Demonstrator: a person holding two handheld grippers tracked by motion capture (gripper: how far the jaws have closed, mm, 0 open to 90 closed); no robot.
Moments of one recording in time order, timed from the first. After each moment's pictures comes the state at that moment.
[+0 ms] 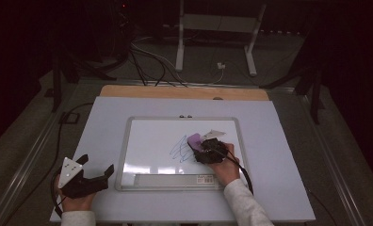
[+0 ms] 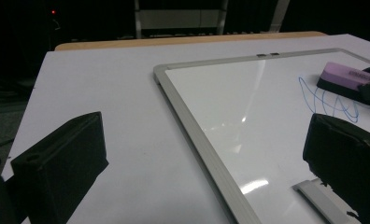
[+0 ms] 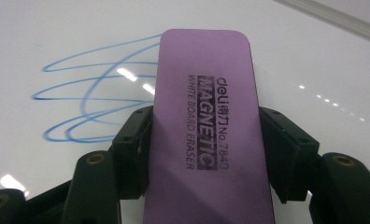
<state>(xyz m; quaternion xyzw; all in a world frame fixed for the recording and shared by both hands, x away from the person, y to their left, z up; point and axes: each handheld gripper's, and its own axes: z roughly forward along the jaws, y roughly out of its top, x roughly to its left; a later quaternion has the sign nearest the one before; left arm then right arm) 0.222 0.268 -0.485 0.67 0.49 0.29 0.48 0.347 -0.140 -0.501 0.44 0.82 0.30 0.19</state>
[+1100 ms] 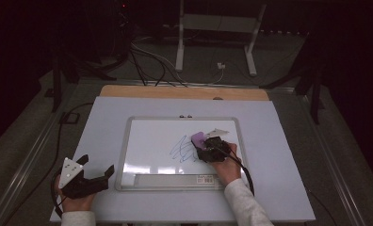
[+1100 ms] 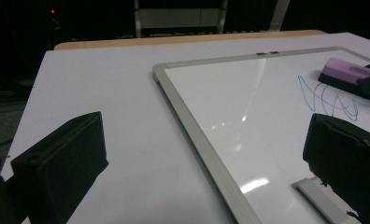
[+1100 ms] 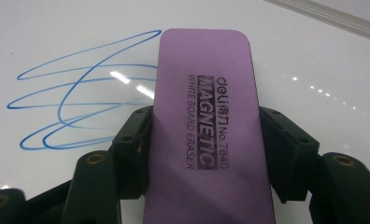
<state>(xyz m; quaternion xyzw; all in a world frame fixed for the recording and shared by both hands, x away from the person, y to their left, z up) 0.222 0.266 -0.486 0.67 0.49 0.29 0.47 0.350 -0.145 -0.501 0.47 0.81 0.30 0.19</state>
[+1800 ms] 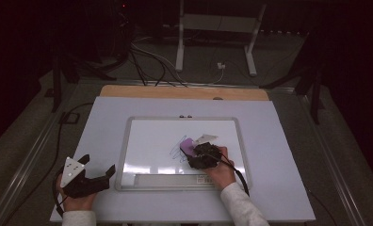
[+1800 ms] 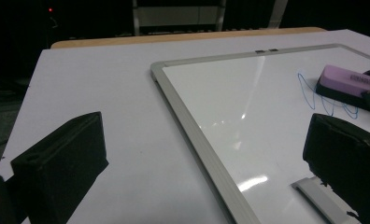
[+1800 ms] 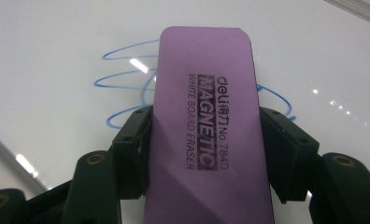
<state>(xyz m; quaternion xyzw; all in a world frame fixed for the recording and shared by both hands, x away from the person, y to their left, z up) 0.223 0.265 -0.487 0.68 0.49 0.29 0.47 0.330 -0.116 -0.499 0.40 0.85 0.30 0.17</state>
